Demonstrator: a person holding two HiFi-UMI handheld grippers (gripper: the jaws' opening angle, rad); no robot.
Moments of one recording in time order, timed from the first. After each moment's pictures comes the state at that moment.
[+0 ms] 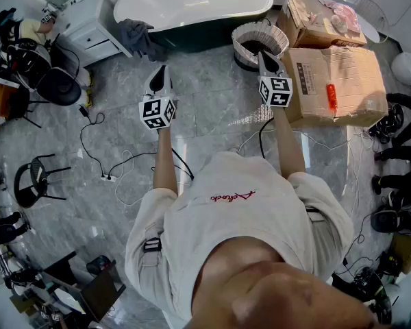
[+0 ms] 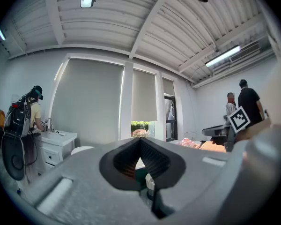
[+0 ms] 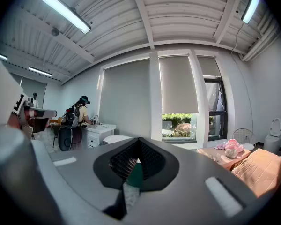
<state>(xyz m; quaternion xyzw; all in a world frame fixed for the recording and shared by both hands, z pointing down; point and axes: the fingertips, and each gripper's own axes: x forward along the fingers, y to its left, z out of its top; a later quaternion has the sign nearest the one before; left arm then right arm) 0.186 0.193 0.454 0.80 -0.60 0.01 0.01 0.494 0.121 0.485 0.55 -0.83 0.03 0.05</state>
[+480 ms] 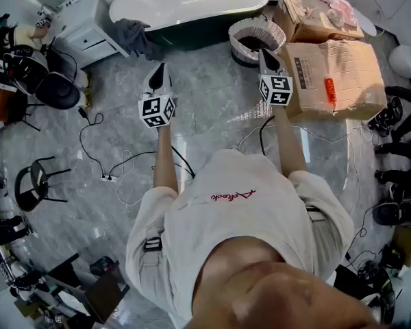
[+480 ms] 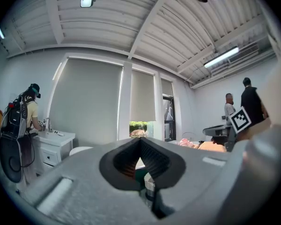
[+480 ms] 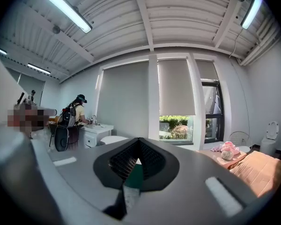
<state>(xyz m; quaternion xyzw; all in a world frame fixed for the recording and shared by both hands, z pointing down) 0.186 0.190 0.453 0.80 -0.60 0.01 0.01 0.500 0.126 0.482 0.56 -0.82 0.02 0.05</state>
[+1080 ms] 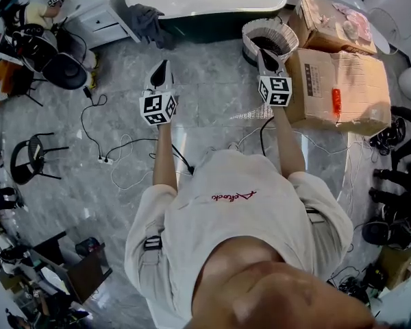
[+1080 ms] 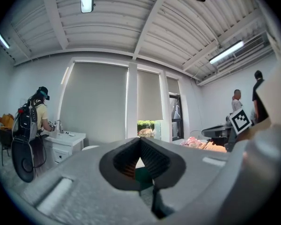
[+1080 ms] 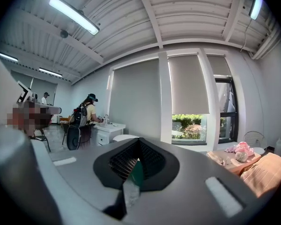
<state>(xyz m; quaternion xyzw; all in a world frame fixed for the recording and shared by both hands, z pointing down) 0.179 0.222 0.455 0.77 -0.64 0.01 0.00 0.468 0.131 0.491 0.50 -0.86 0.02 0.06</state>
